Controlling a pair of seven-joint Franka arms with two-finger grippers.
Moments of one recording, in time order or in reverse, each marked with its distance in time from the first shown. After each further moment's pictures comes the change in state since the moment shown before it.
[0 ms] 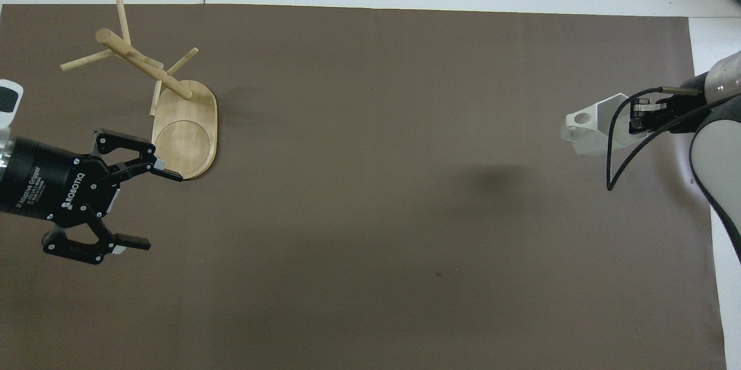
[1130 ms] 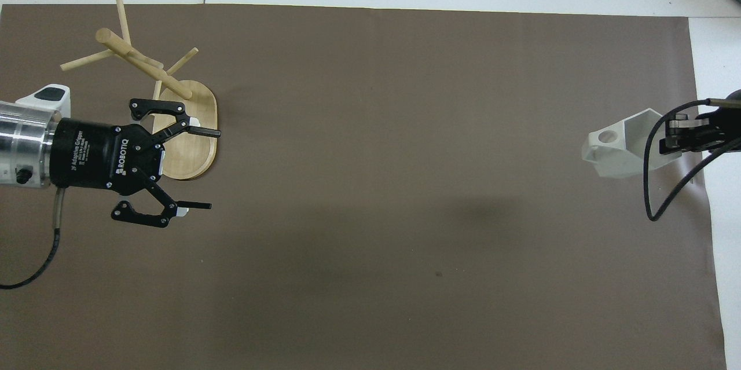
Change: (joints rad) left arm -0.060 0.059 -0.025 -0.123 -0.419 0.247 -0.228; right arm 0.000 -0.056 0.000 0.086 0.000 -0.219 0.000
